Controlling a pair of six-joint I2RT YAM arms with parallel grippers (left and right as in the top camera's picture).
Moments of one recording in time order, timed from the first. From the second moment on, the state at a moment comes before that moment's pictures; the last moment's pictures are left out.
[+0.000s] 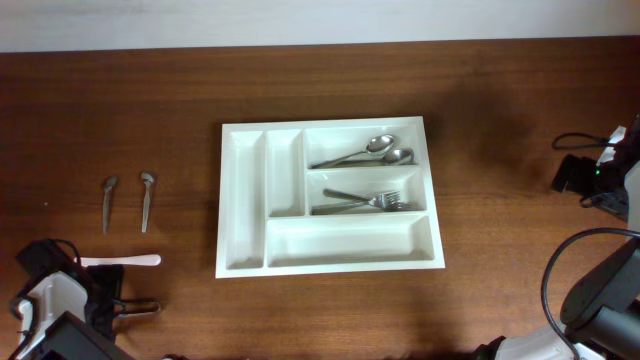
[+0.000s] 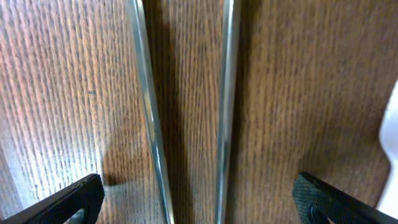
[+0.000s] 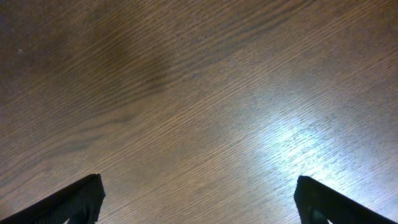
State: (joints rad) left arm 0.80 1.48 0.67 -0.65 -0.11 -0.75; right arm -0.60 1.78 1.40 -0.94 0.05 -0.05
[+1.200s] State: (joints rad) left arm 0.81 1.48 0.66 -0.58 -0.14 -0.75; right arm -0.60 1.78 1.40 -0.94 0.05 -0.05
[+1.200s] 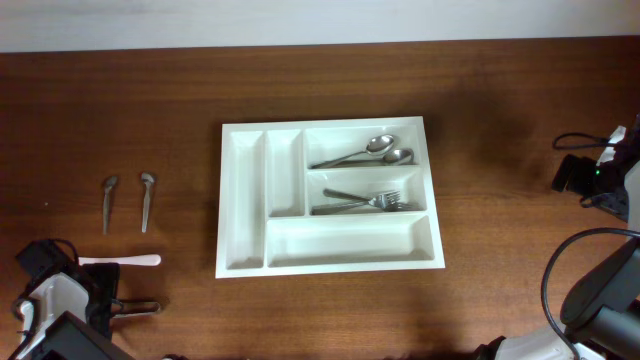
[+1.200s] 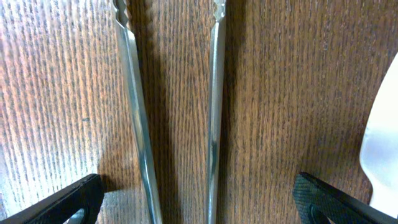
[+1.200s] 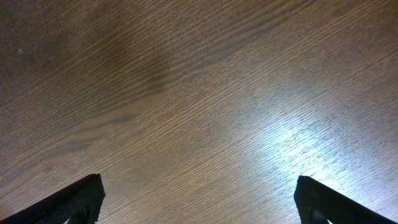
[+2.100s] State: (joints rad) left arm 0.81 1.48 0.69 -0.63 -0.08 -0.67; right arm -0.60 1.78 1.40 -0.94 0.05 -0.05
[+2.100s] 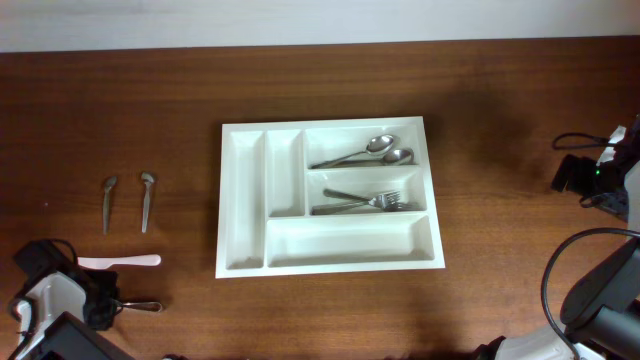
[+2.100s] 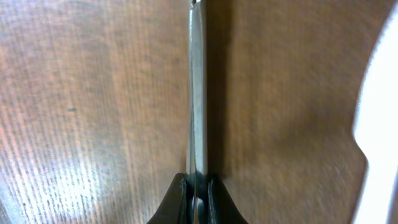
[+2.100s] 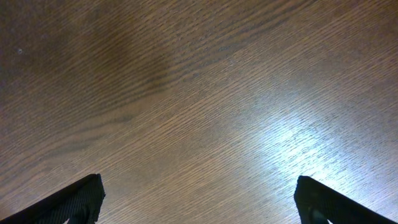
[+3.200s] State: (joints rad) left arm -0.26 1.25 1.09 -0.62 0.10 -0.40; right arm -0.60 1.78 1.40 -0.94 0.05 -0.05
